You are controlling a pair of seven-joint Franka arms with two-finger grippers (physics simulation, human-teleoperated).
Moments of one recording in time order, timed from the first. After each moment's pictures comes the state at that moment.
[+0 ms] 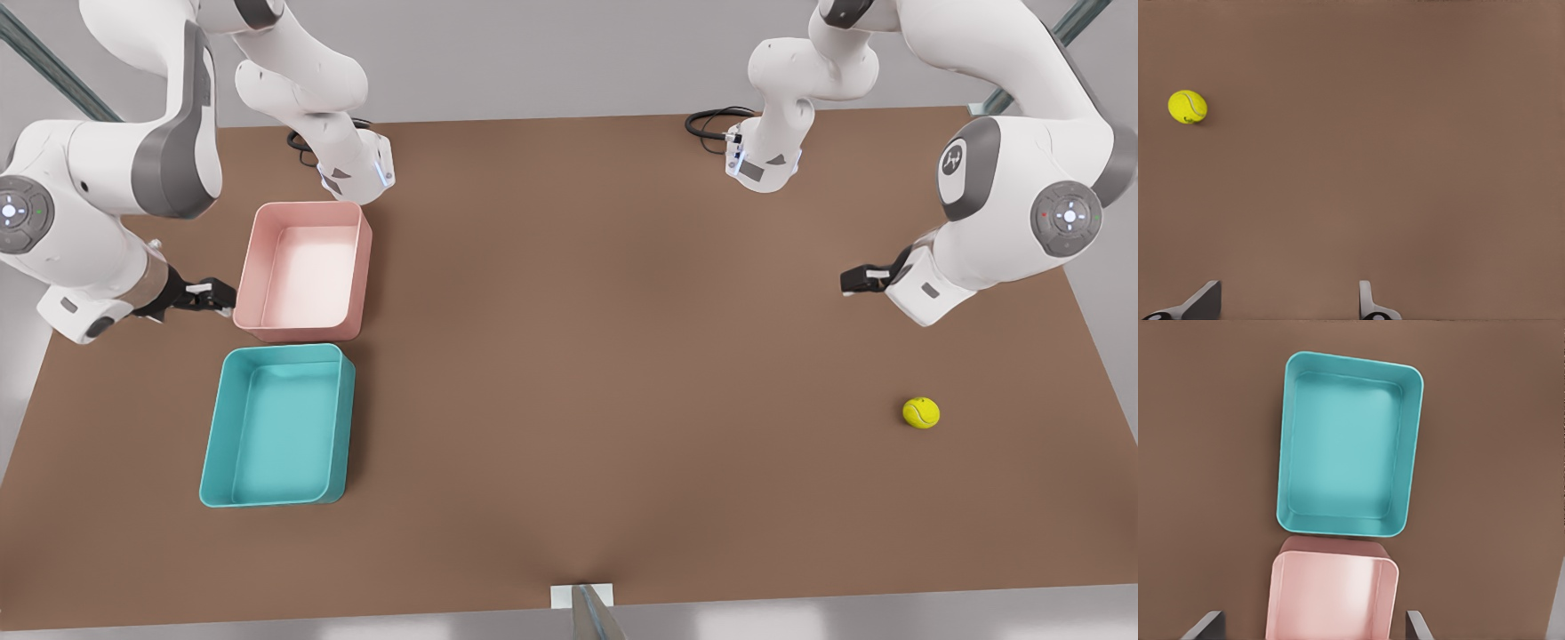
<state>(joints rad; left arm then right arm) -0.17 0.22 0.10 -1.34 -0.05 1.33 -0.06 0.00 0.14 0.03 -1.42 -0.13 1.43 -0.09</state>
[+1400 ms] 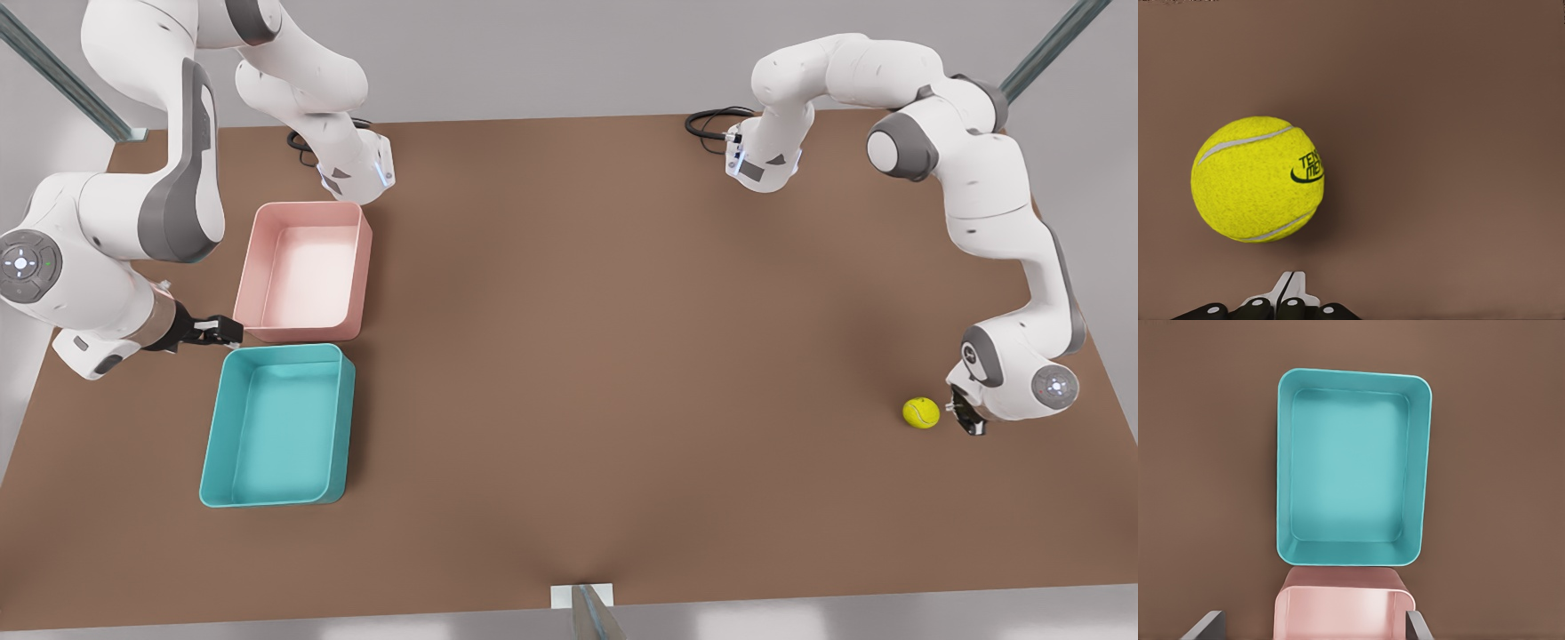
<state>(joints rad) 0.29 0.88 0.10 -1.40 0.16 2.21 1.88 -0.03 0.21 0.02 -1.45 -0.08 1.55 -0.06</state>
